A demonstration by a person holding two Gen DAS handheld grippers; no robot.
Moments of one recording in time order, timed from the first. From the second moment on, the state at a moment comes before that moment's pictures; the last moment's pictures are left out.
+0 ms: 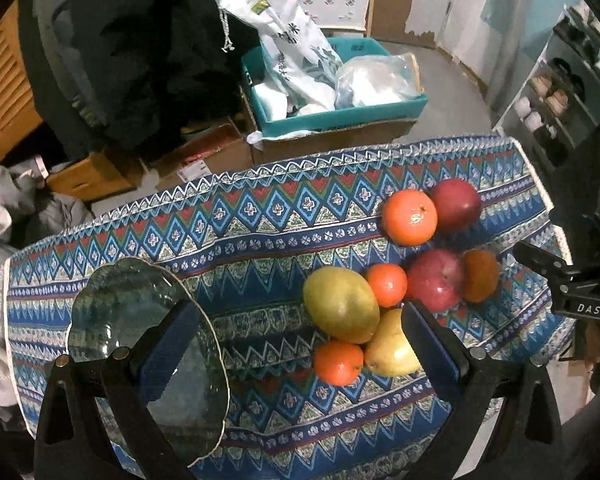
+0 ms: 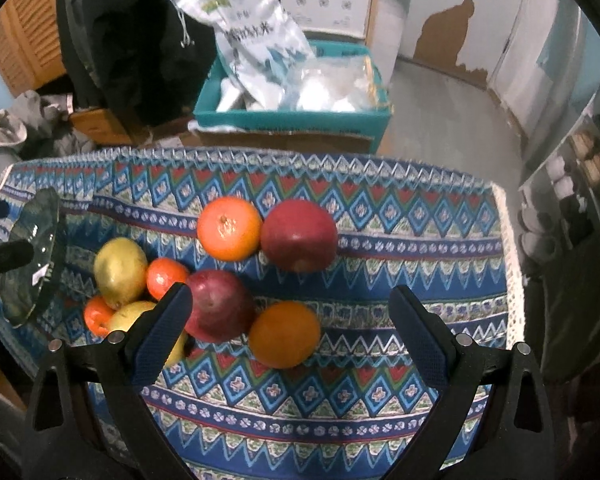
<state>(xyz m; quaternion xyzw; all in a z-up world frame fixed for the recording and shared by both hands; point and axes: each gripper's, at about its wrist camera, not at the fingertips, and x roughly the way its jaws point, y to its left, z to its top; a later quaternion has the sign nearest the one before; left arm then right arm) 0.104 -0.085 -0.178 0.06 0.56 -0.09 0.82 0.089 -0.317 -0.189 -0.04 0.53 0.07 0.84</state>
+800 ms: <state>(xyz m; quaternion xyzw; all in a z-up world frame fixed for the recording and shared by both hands) 0.131 -0.106 -0.263 0.07 0.64 -0.12 0.76 0.096 -0.322 -0.272 -0.08 0.61 0.09 0.79</state>
